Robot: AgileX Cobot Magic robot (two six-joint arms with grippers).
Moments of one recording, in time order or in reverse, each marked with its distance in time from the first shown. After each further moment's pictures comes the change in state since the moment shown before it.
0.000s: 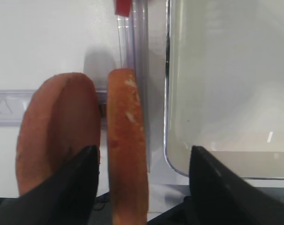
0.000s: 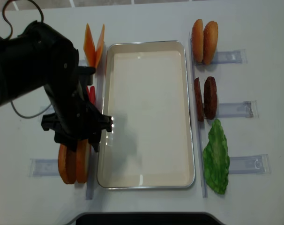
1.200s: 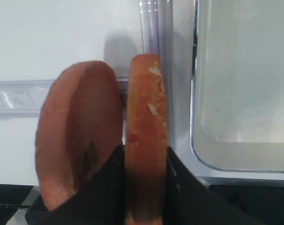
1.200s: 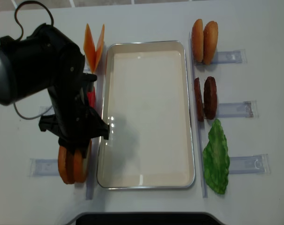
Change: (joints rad) left arm -0.009 0.033 -0.002 0.044 0.065 0.022; right arm 0.000 0.000 0.000 0.000 0.000 0.000
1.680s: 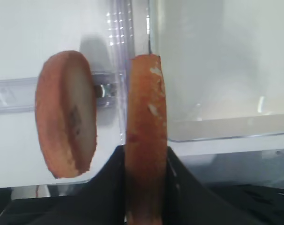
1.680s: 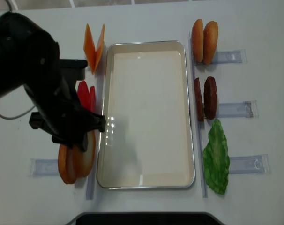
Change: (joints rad) left arm 0.000 -0.205 0.000 -0.083 -0.006 0.033; right arm 0.000 0.000 0.000 0.000 0.000 0.000
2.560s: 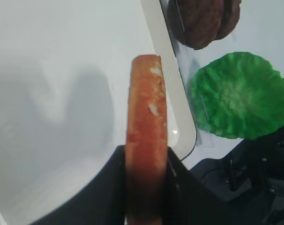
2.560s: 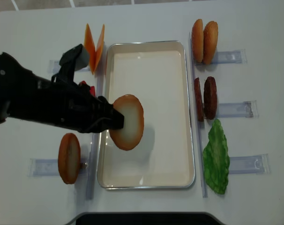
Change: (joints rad) left arm 0.204 -0.076 0.259 -0.910 -0.467 1.003; right arm 0.000 0.000 0.000 0.000 0.000 0.000
